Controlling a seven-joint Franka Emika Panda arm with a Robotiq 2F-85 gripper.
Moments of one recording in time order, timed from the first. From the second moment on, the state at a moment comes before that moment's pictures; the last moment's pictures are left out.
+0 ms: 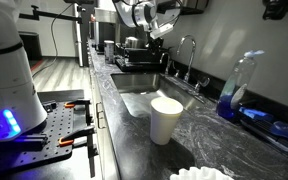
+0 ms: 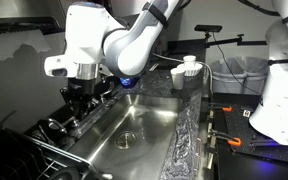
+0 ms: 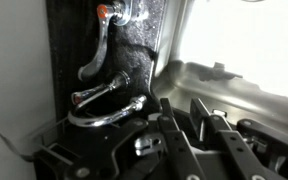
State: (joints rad) arm 0.14 0.39 0.27 -1.96 -0.45 2.78 -0.97
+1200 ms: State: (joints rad) arm -0.05 0.18 0.43 -2.19 0.01 2.60 -1.86
